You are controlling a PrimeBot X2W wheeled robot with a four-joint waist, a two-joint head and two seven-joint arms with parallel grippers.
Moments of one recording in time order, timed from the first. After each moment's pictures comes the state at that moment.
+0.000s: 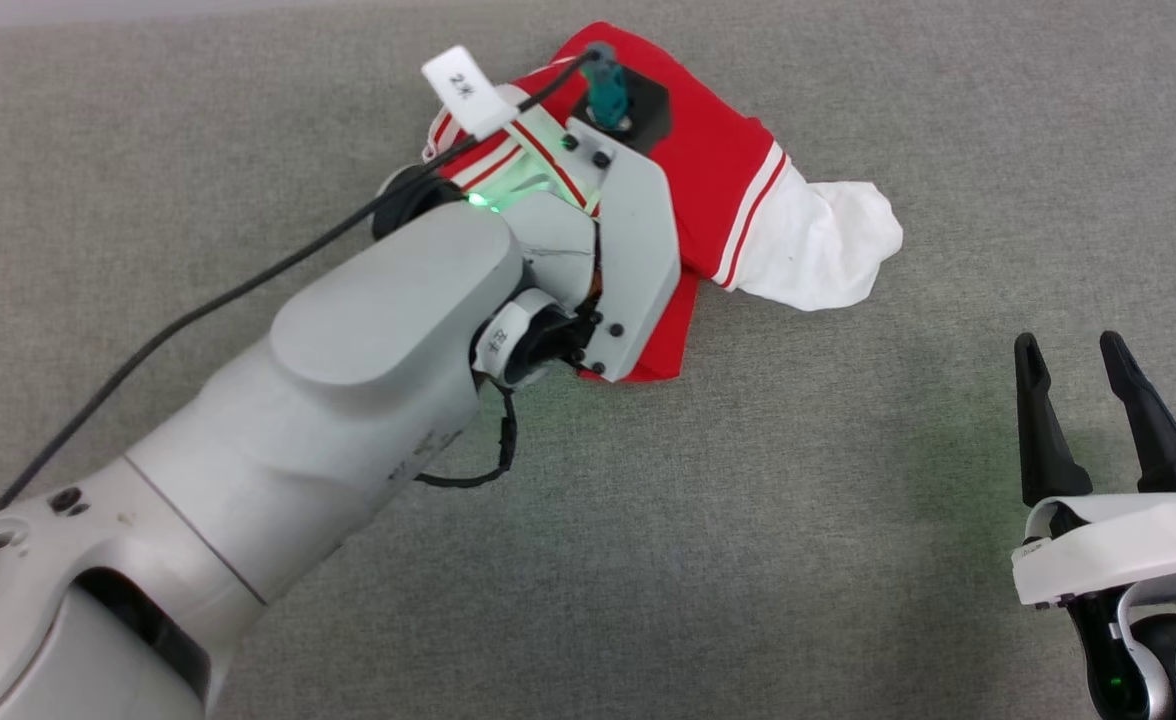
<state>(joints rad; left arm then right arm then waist) -1.27 0.28 -1.16 0.55 -1.10 0.09 0.68 -0.17 -0.05 -0.08 -0.09 0.24 0.13 0.02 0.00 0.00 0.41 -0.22</state>
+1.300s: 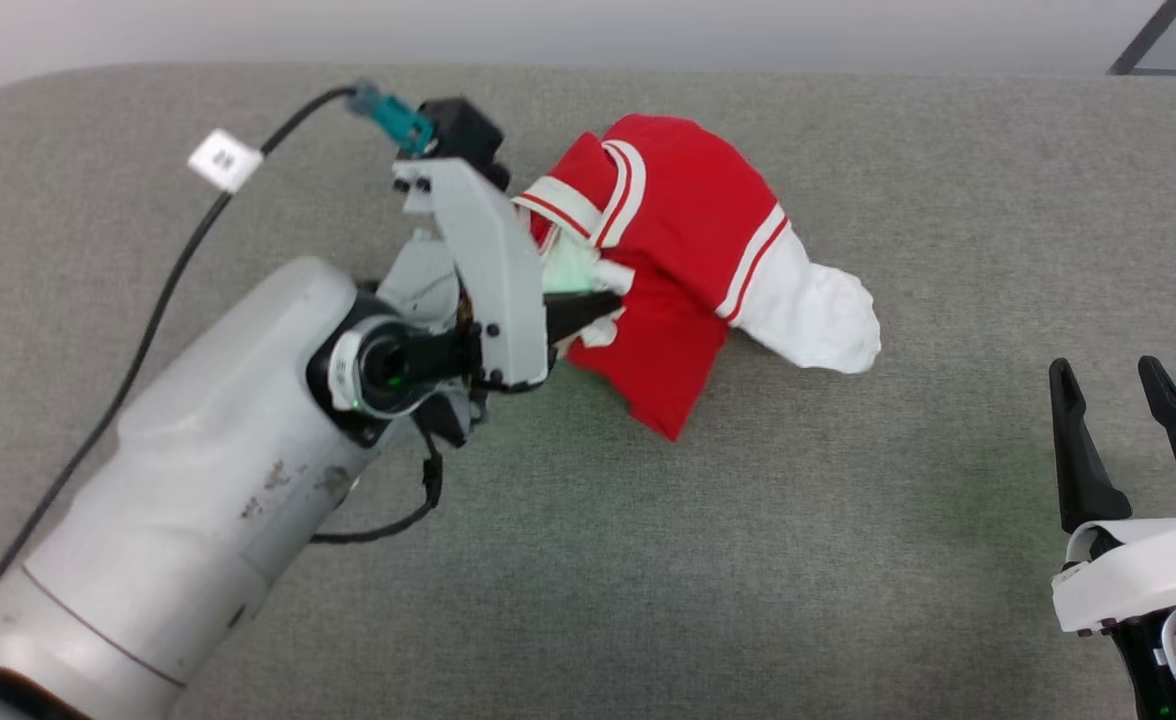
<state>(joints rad) -1.05 0.41 -0.89 0.40 -1.44 0.06 0.62 -0.11 -0.08 -0.12 -0.19 0.22 0.13 0.13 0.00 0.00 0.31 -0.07</state>
